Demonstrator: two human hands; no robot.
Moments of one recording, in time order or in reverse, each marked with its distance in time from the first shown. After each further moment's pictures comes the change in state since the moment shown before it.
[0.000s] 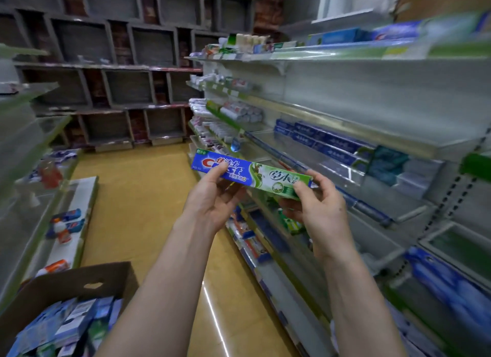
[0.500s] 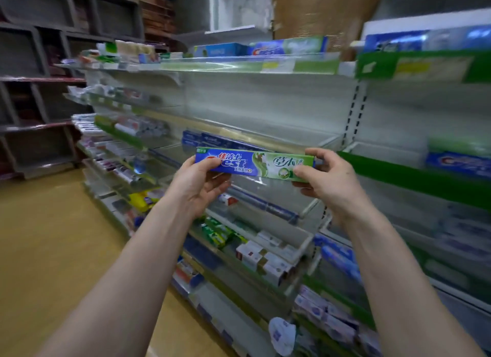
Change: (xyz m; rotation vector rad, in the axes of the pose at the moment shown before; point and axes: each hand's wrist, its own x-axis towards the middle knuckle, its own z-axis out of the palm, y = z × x) left_hand 0.057 -0.054 0.140 0.339 -0.341 -0.064; right_hand 0.058 -0.074 -0.142 -0.325 0.222 -0.102
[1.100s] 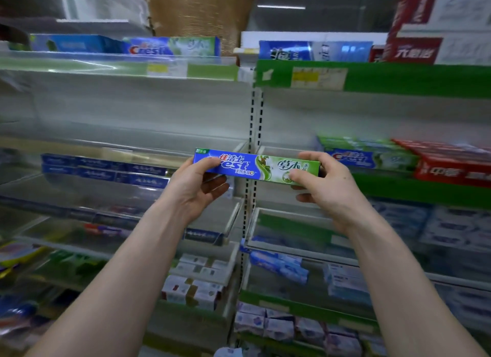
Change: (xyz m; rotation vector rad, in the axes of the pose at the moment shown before) left_hand 0.068 -0.042 0.133 0.017 -0.460 -0.181; right_hand 0.010 0.002 -0.090 -0.186 0.400 0.015
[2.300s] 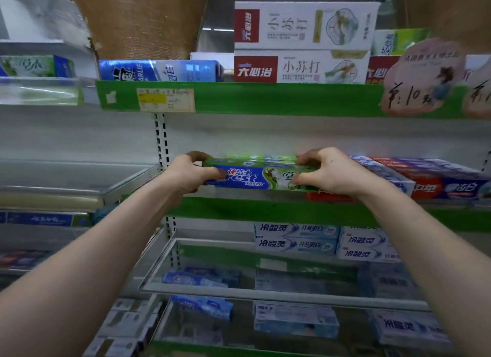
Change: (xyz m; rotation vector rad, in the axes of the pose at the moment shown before) left_hand 0.051 -0.054 0.220 0.791 -0.199 0.194; right_hand 0.084 0.015 -0.258 -0.843 -0.051 -0.017
